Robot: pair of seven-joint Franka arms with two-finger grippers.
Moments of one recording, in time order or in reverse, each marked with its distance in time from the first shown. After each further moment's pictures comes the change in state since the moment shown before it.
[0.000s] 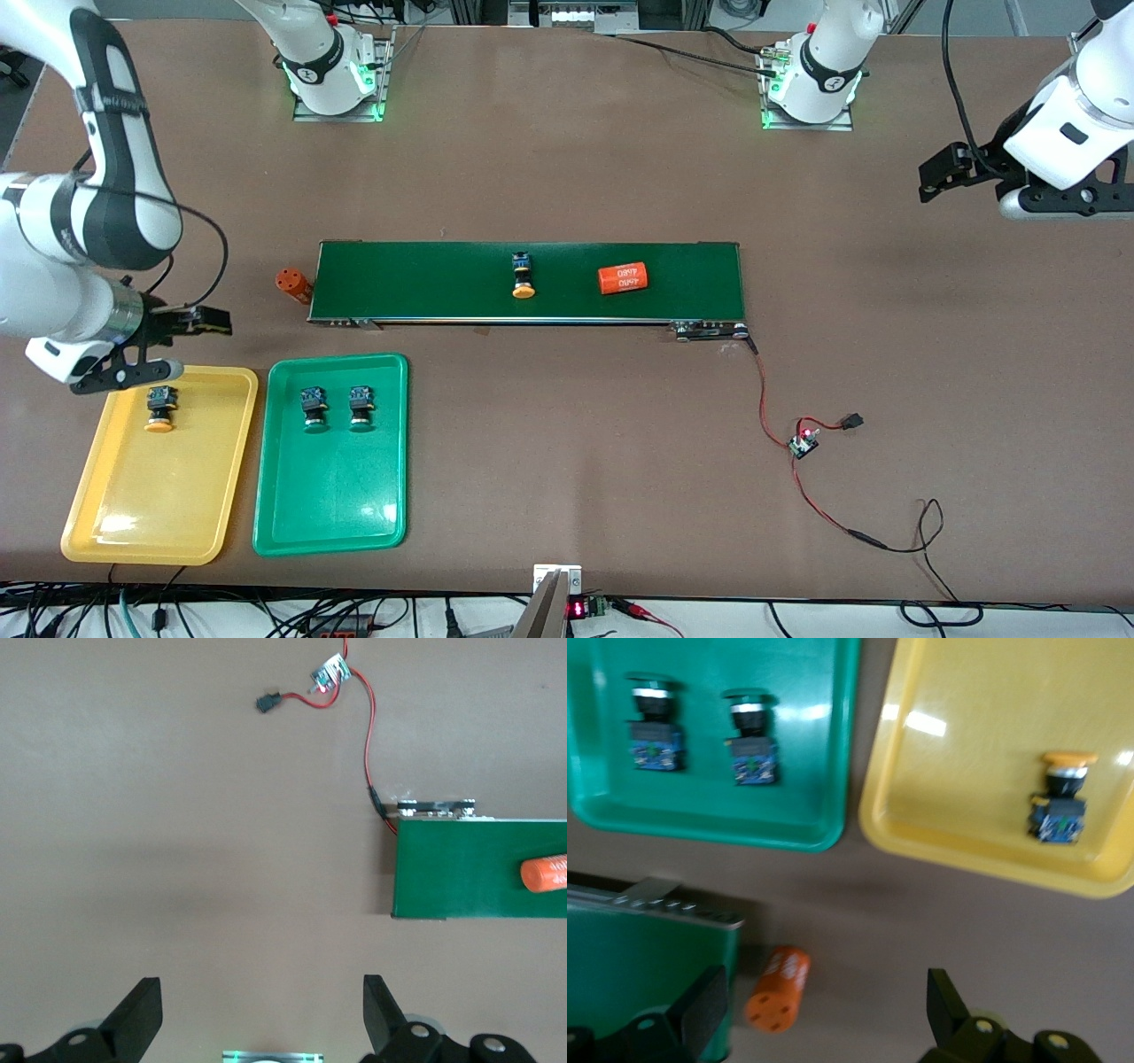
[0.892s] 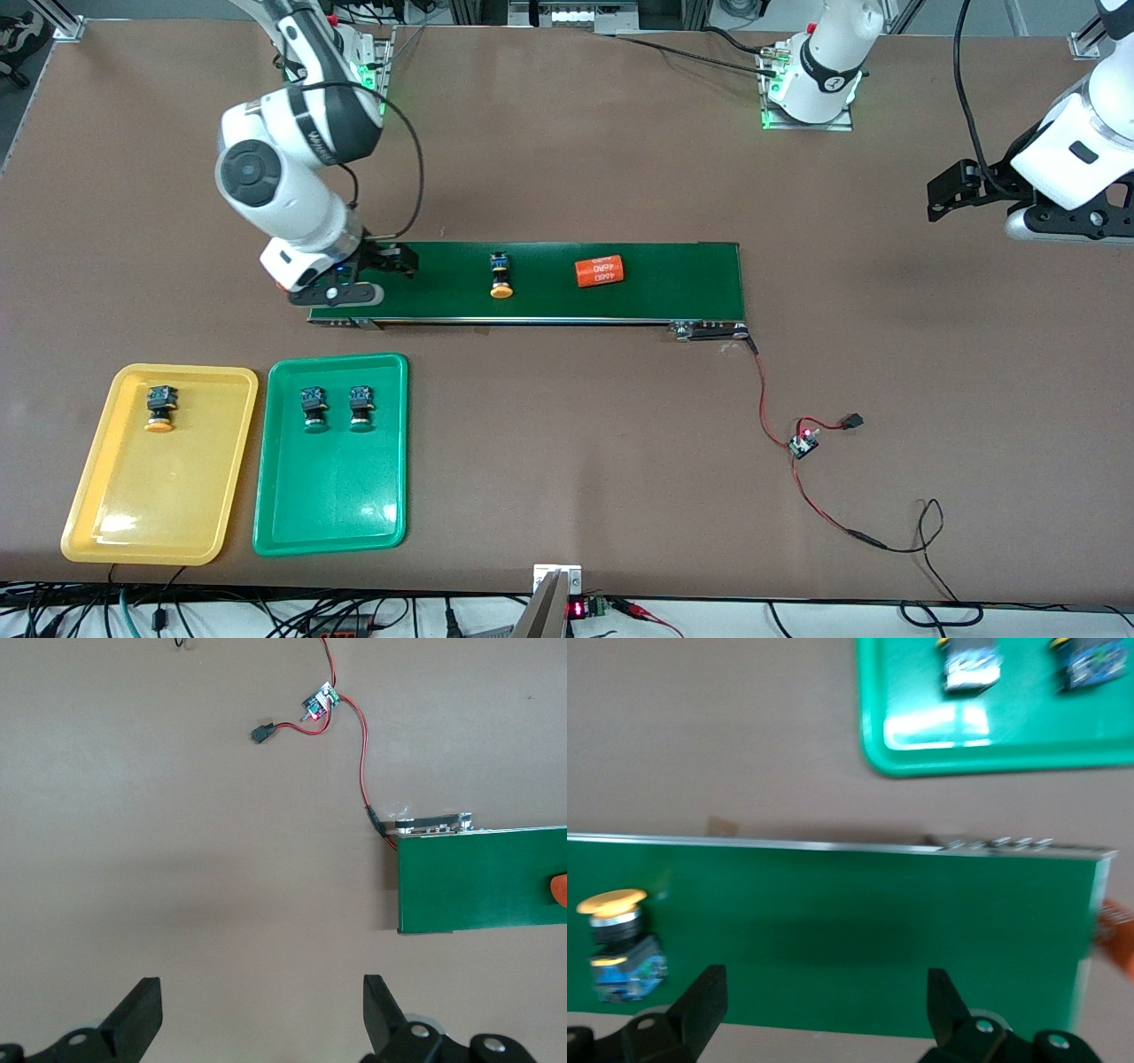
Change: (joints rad) left arm 0.000 0.065 0.000 0.085 0.004 -0.002 0.066; right arm 0.259 -0.167 0.183 -0.396 0.079 0.340 0.533
